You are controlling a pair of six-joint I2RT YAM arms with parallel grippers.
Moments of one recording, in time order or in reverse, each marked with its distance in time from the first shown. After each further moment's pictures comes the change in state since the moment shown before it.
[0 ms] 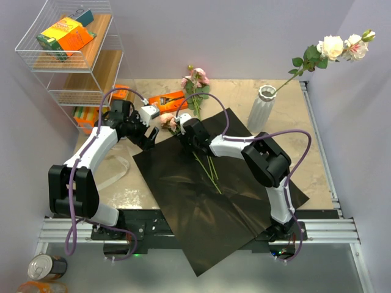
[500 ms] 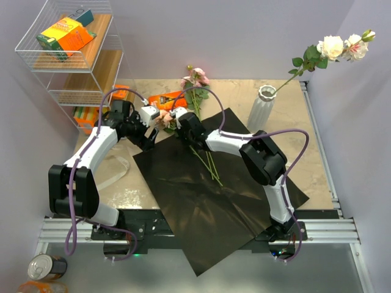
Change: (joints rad) left arm 0.000 0.000 0.000 -0.010 0.001 0.003; right arm 0.000 0.052 0.116 -0.056 0.018 -0.013
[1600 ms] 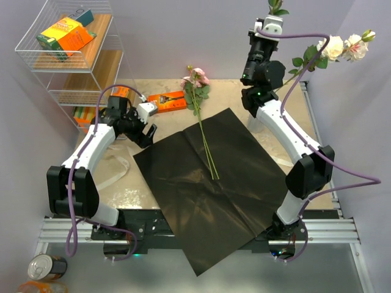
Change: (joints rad) left arm 0.021 0.000 0.053 -0.037 0.013 0.027; right arm -0.332 -0.387 0.315 0.867 0.459 -0.617
